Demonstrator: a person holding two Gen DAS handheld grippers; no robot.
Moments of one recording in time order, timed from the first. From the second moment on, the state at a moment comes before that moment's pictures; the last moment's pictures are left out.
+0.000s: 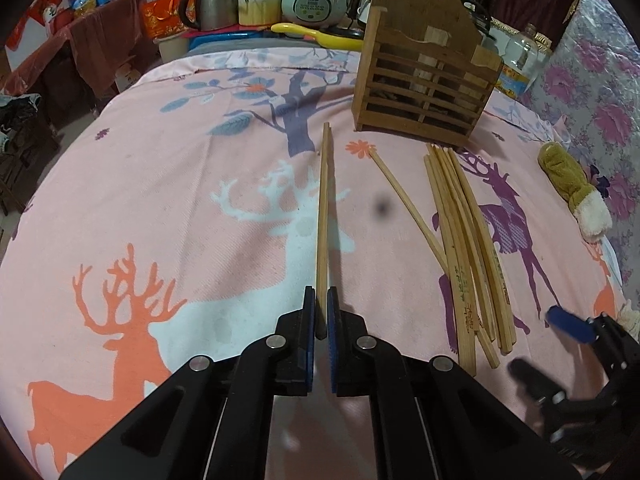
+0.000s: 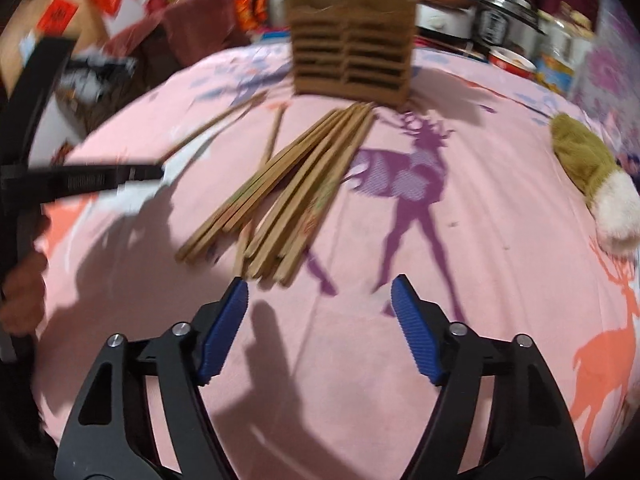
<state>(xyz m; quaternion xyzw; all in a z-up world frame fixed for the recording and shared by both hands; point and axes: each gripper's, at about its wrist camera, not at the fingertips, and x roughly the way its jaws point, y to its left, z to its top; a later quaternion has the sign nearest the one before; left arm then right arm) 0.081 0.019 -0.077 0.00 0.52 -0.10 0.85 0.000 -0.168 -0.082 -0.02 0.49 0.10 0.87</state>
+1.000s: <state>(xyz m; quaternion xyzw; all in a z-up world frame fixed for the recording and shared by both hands) 0.082 0.019 -0.088 -0.01 0.55 -0.12 0.83 0.008 -0.197 -0.078 0.03 0.48 0.08 0.87</state>
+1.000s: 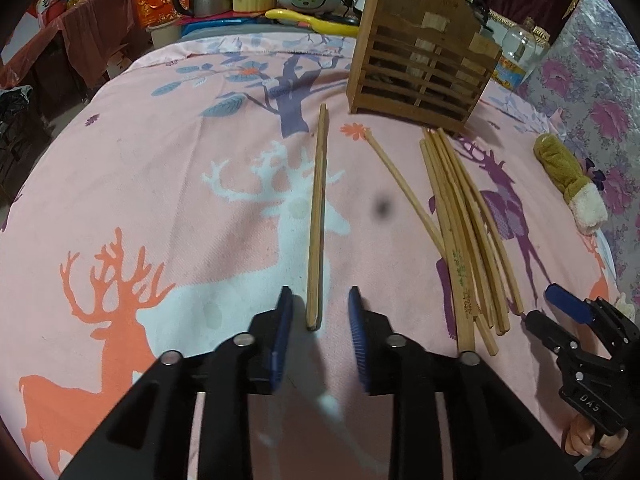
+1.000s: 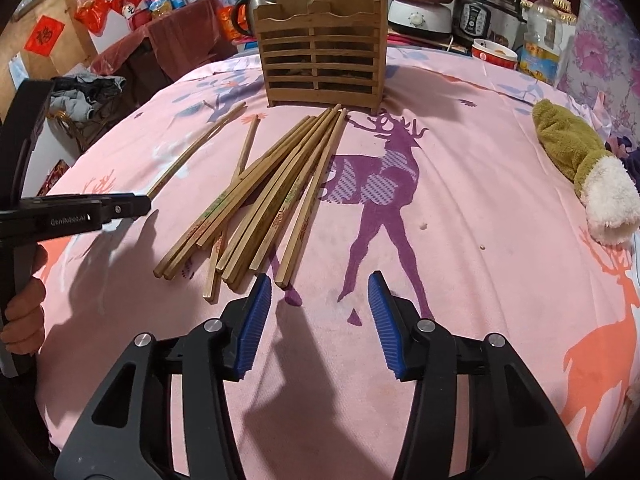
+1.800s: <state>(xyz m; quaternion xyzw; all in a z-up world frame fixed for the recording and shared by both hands) 0.070 0.008 -0.068 0.04 0.49 -0.09 0.87 0.012 -0.188 -0.083 0.01 0.48 0.08 0.88</state>
